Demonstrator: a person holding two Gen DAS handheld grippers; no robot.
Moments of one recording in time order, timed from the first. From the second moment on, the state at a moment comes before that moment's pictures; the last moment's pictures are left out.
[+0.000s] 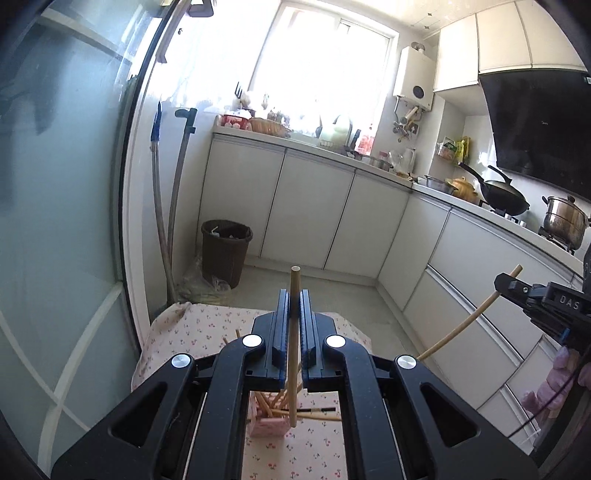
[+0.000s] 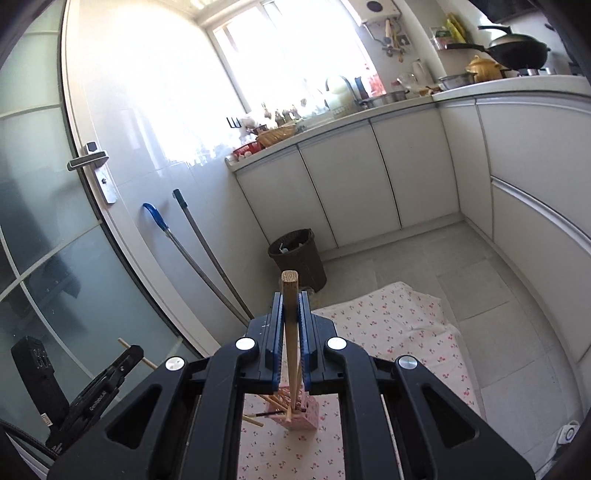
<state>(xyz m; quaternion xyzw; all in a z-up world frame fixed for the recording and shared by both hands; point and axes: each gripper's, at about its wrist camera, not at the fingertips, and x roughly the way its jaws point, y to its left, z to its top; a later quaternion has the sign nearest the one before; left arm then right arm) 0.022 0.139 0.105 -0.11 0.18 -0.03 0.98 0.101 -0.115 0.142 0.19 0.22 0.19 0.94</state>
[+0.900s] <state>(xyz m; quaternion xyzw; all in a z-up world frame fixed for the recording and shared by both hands) 0.013 0.184 0.092 -0.18 0.10 0.04 0.98 0.144 -0.001 0.112 0.10 0.23 0.16 0.95</state>
